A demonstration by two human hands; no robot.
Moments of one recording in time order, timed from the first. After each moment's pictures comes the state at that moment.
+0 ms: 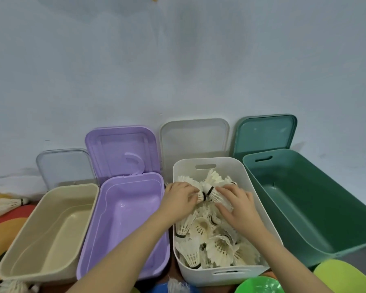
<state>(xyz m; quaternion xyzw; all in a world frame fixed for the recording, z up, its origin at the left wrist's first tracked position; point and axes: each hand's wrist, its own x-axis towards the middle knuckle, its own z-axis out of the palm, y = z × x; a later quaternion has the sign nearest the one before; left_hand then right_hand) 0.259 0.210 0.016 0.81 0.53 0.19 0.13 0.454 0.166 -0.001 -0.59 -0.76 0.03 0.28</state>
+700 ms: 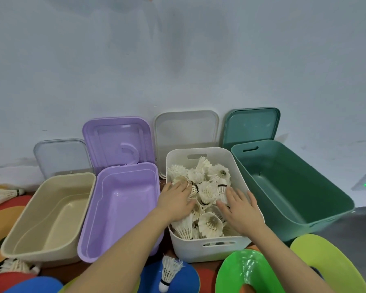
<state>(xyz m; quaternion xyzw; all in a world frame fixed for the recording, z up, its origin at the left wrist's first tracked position) 0.259 0.167 0.004 0.85 0.53 -0.02 0.06 0.460 0.117 -0.007 -0.71 -0.70 0.07 0.00</state>
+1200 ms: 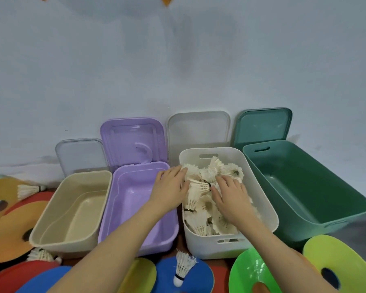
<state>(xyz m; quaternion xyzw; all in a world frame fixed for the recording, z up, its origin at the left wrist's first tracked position) 0.216 0.156 0.040 0.81 0.57 0.16 0.02 0.403 0.124 0.021 -0.67 -0.73 0.02 0.16</state>
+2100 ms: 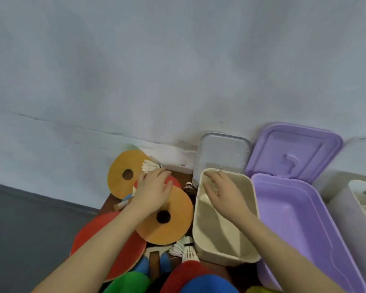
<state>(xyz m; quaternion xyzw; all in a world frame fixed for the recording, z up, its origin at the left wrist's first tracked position) -0.245 0.161 -0.001 0.67 0.72 0.18 0.05 -0.034 0.202 0.018 -0.47 -0.83 0.18 0.24</state>
